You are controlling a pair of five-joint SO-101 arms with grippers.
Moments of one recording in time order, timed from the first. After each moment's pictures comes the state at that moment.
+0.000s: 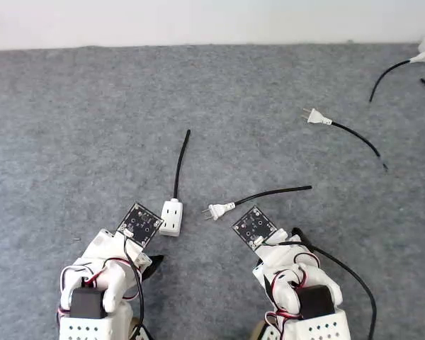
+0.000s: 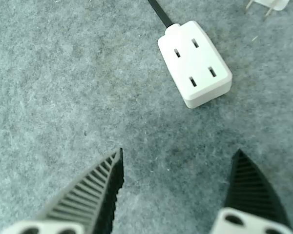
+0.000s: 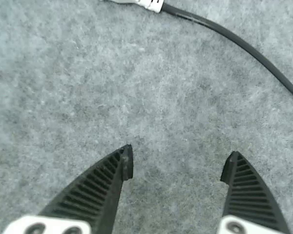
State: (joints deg) left arm -2.0 -103.2 97.3 73.5 -23.5; right arm -14.2 -103.2 95.5 75.3 30.4
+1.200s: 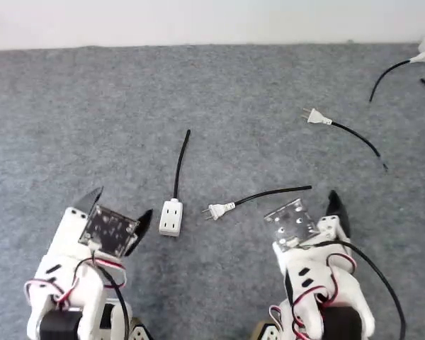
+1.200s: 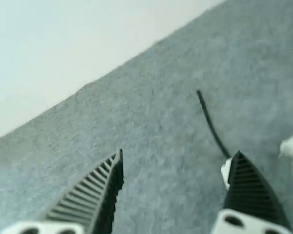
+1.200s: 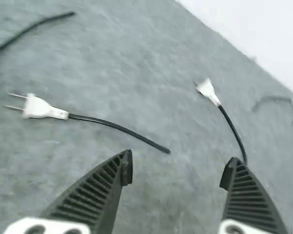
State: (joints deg) left arm -2.3 -98.4 67.3 70.1 -19.9; right arm -7.6 -103.9 71.3 74.0 30.4
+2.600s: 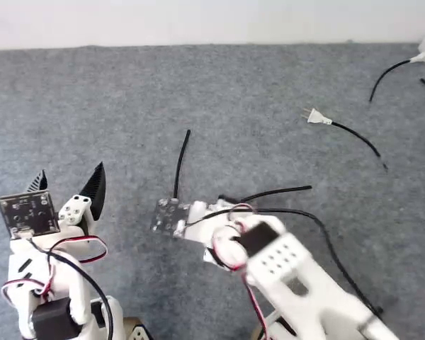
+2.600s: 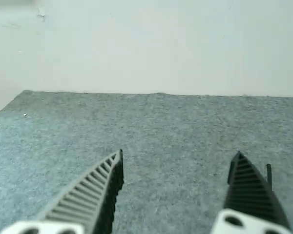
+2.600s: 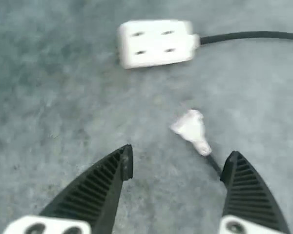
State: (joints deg) left arm -20.7 -92.3 65.9 56.1 1.9; right arm -40.8 -36.7 55.9 56.3 42.4
